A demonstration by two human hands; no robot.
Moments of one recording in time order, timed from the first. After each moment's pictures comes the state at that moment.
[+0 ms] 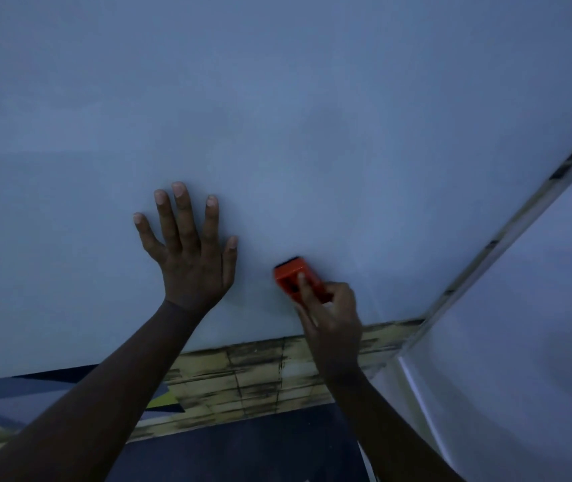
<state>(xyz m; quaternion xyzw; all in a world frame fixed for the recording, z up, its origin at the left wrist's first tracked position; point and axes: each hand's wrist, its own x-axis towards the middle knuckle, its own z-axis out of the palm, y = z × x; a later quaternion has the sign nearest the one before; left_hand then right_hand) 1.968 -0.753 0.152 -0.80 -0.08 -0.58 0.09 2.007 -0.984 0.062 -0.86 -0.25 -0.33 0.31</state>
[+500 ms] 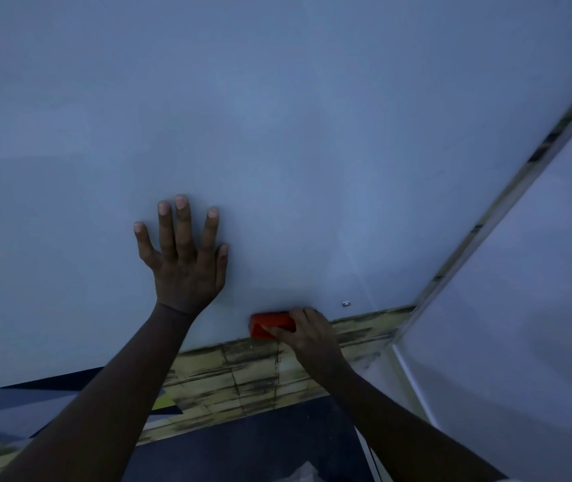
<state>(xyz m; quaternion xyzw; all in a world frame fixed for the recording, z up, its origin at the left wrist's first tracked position) 1.972 -0.741 0.125 -0.78 -0.04 -0.60 0.14 2.016 -0.991 -0.016 -0.82 -0.46 -0.32 0.13</state>
